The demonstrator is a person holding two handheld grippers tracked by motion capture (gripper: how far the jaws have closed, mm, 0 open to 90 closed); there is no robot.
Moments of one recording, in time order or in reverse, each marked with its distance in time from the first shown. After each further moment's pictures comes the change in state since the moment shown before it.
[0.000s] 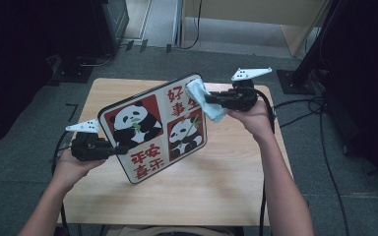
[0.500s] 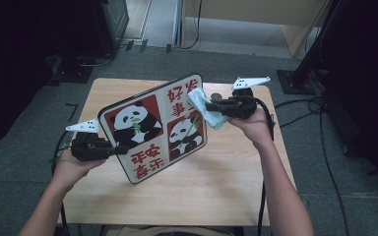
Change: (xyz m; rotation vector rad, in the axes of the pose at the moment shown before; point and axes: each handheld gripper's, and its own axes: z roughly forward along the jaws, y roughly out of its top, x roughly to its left) left arm 0.000 0.000 0.000 0.001 0.000 0.000; right arm 0.000 -0.024 0.004 0.019 0.001 0.020
